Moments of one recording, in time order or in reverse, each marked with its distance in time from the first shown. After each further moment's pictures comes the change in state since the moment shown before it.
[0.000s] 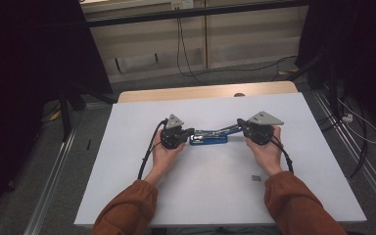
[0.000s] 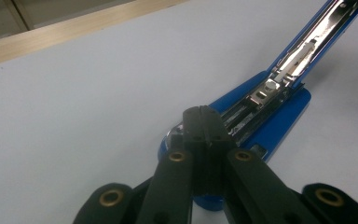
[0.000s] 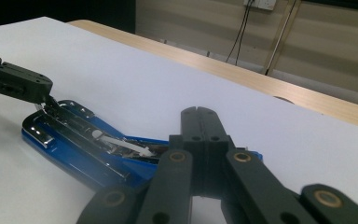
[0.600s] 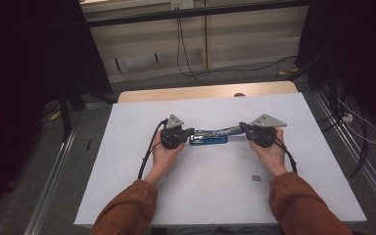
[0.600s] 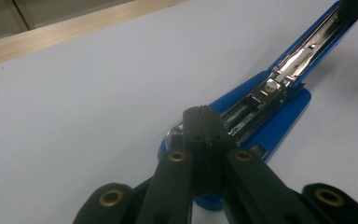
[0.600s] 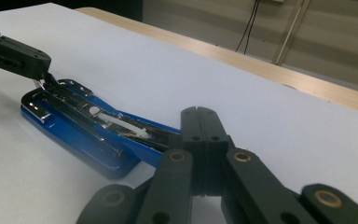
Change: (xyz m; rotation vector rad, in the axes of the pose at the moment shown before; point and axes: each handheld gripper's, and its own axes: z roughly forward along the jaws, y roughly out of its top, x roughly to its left) left arm 0.000 0.000 0.000 0.000 0.002 0.000; right arm -0.009 -0.014 0.000 0.027 0.036 -0.013
